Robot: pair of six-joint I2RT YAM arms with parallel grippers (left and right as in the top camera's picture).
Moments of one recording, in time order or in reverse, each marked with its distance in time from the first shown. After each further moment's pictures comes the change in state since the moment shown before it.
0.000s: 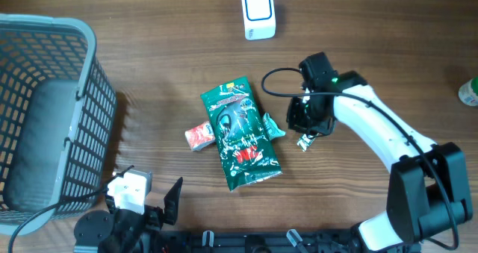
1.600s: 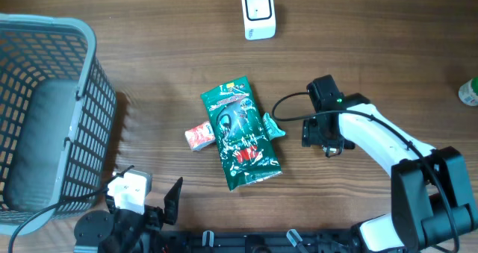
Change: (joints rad) left arm 0.000 0.000 0.000 0.000 0.000 0.000; right arm -0.041 -0.044 -0.226 0.086 0.371 -0.234
